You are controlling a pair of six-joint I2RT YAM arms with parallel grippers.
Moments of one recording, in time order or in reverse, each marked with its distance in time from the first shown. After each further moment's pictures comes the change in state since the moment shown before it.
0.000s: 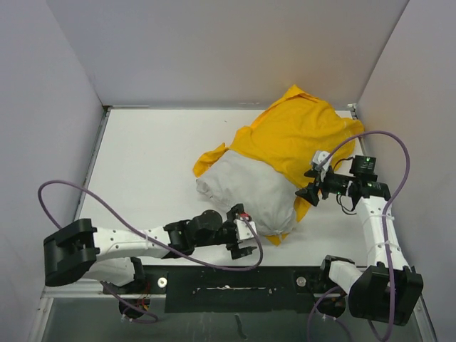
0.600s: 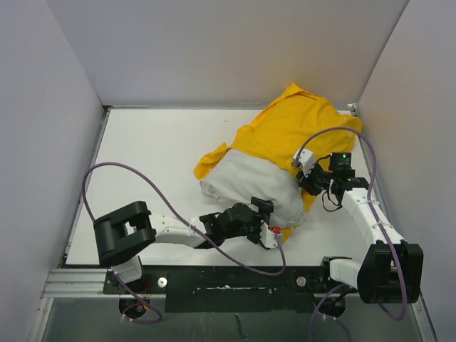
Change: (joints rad) left arm -0.007 0.446 0.230 0.147 -0.091 0.660; right arm 0.180 0.137 -0.072 0.260 0.517 0.171
